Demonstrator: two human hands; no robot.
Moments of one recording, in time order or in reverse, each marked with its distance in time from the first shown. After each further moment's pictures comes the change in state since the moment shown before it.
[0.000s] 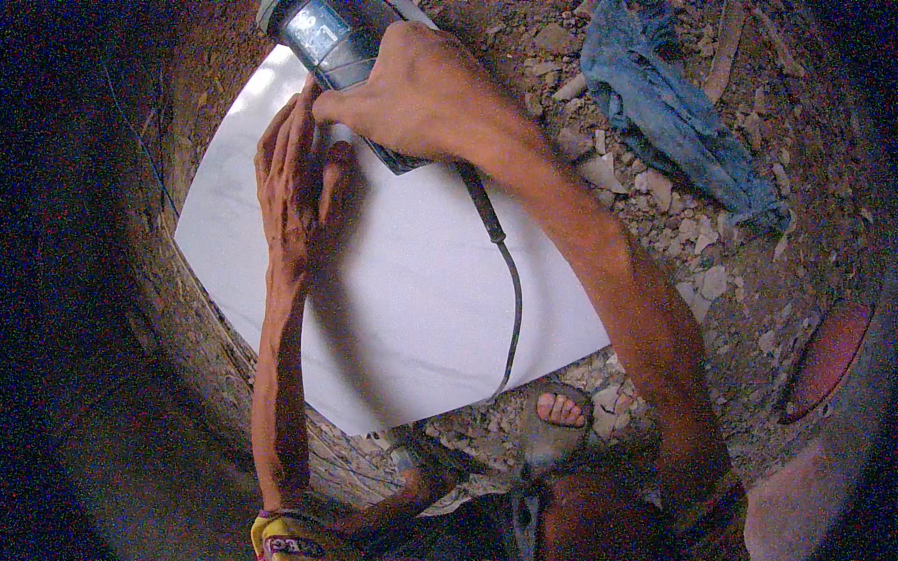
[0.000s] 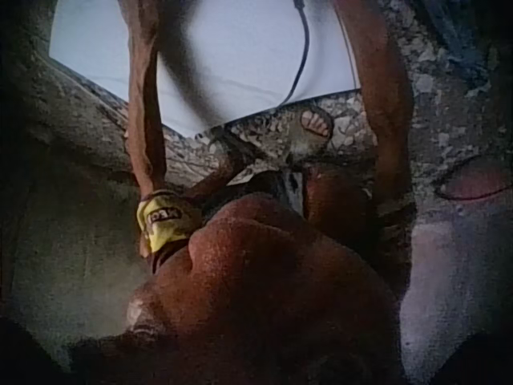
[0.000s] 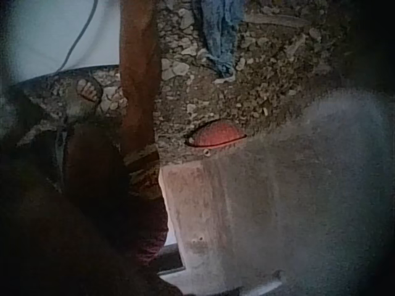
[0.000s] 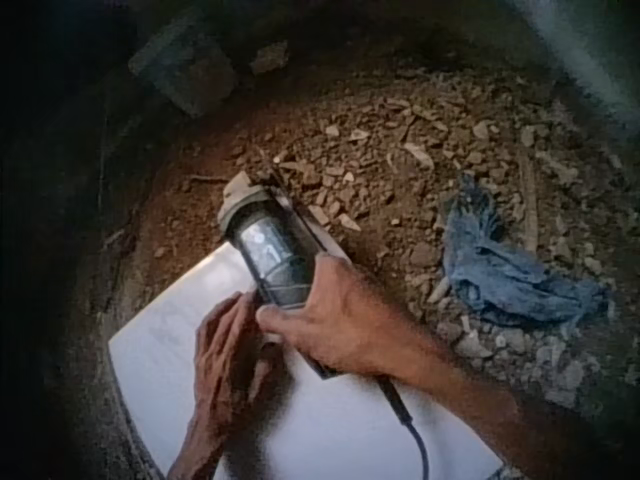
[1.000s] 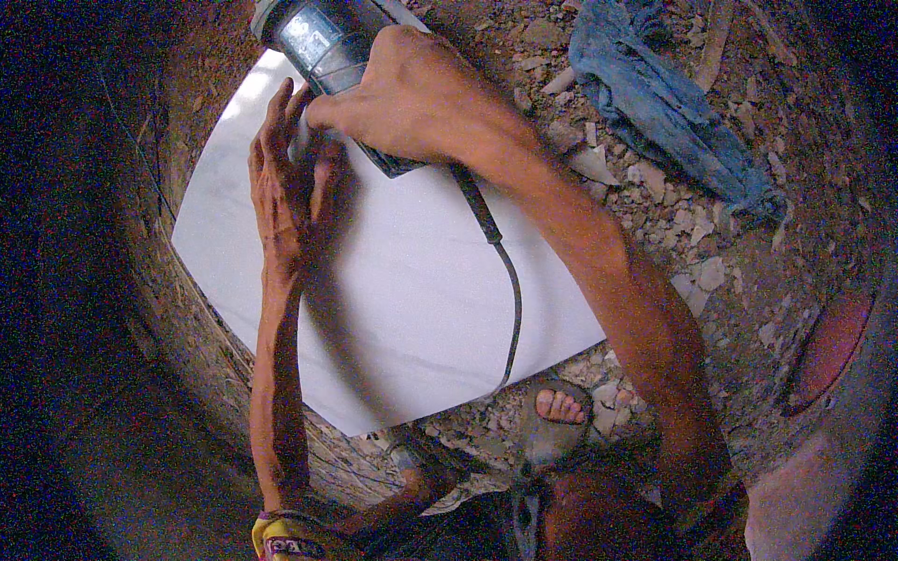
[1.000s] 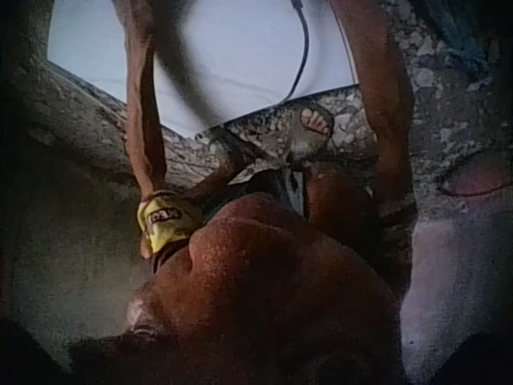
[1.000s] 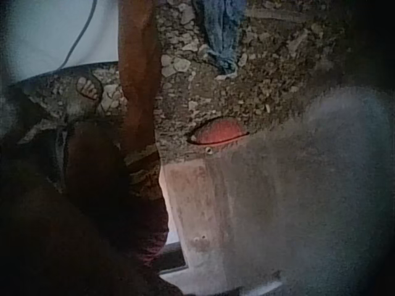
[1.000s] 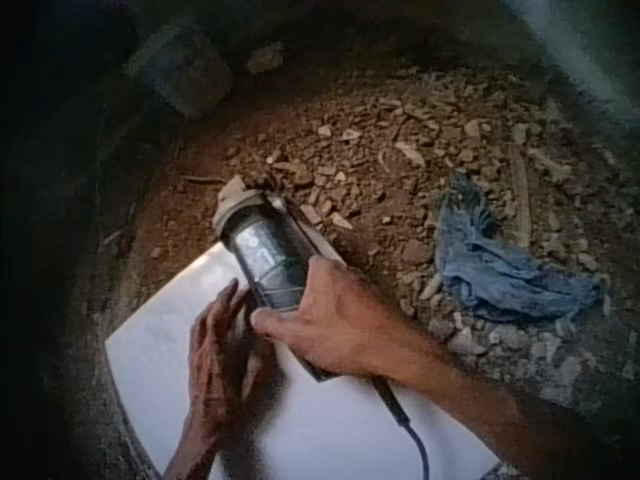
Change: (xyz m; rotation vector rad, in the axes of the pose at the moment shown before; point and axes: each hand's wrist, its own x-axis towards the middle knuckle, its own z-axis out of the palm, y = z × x) left_hand -0.003 -0.003 0.006 -0.122 0.047 -0.038; right_hand -0.009 -0.008 -0.003 -0.042 -0.021 0.057
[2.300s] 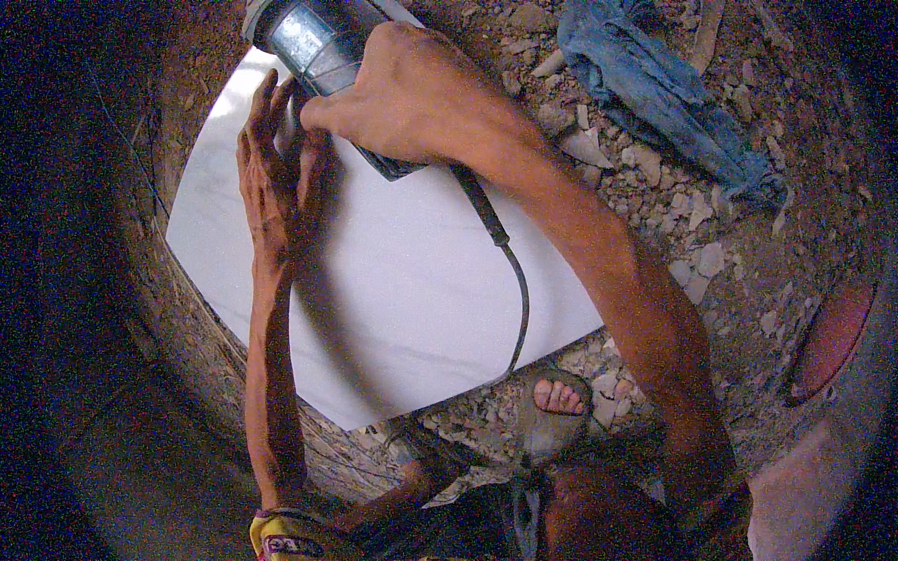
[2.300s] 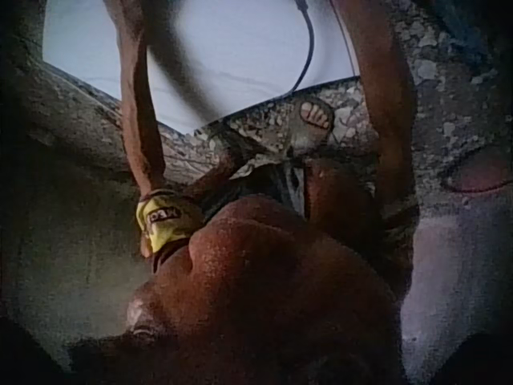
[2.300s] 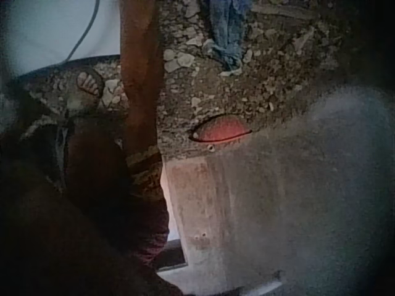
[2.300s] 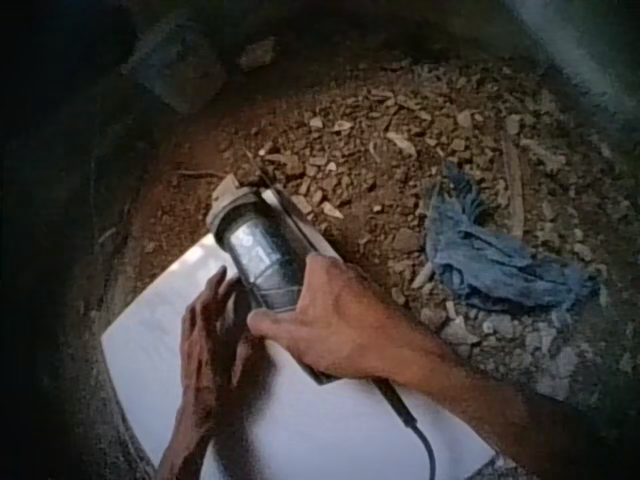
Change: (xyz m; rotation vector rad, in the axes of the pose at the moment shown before) left_hand 0.001 0.004 0.001 0.012 0.033 0.019; right_hand -0.018 -0.042 -0.036 0.127 -0.221 0.230
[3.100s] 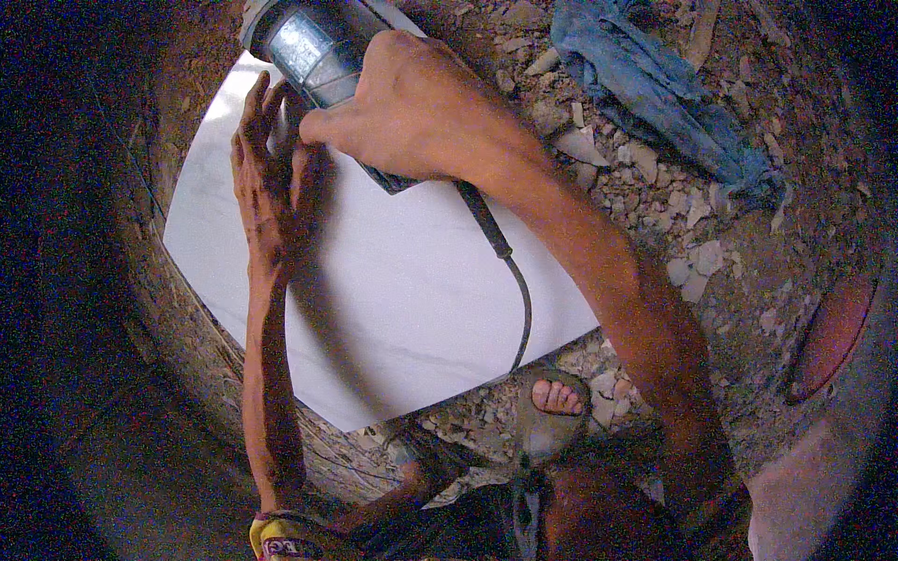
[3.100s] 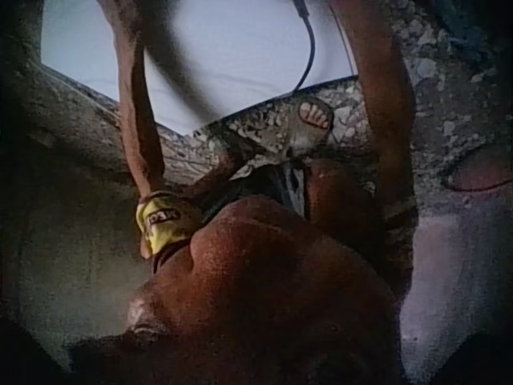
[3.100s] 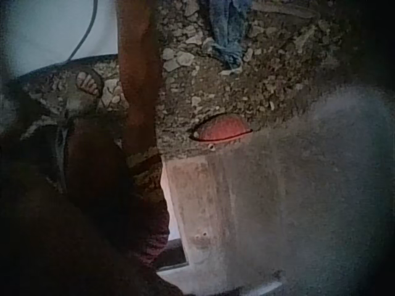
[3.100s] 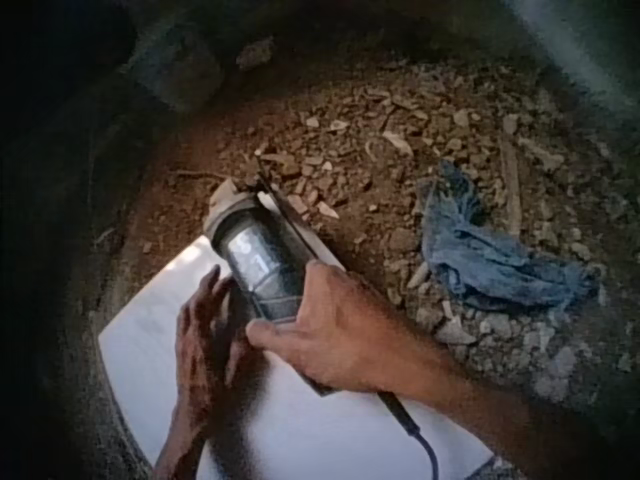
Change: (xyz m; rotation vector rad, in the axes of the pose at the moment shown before) left_hand -0.004 -0.001 -0.003 -0.009 -0.023 -0.053; right_hand 0.008 0.053 0.028 -0.083 0.188 -0.219
